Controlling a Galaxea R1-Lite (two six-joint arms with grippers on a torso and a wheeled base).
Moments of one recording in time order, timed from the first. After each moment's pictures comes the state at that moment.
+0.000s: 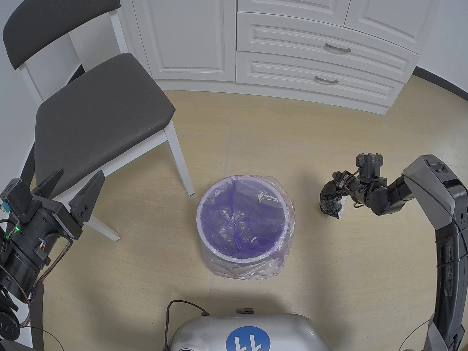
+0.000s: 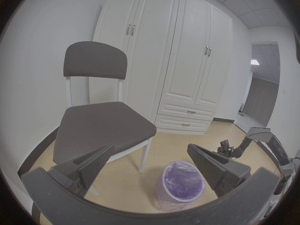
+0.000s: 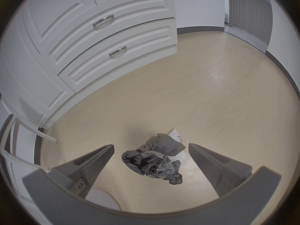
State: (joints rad) left arm -0.38 1.24 -0.19 -1.20 0.15 -0.06; right arm 0.09 2.47 -1.48 -0.58 -0.20 0.57
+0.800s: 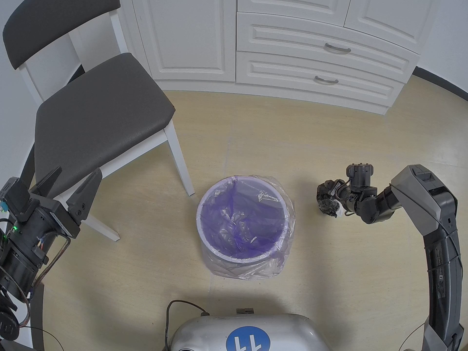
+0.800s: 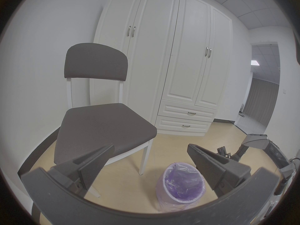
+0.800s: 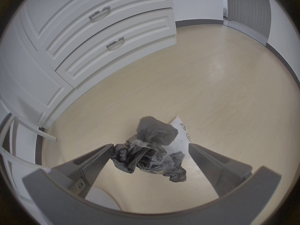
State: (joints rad) left arm -0.37 1.23 -0.19 -1.21 0.15 -0.06; right arm 0.11 2.58 -1.54 -0.61 -0.19 0.61
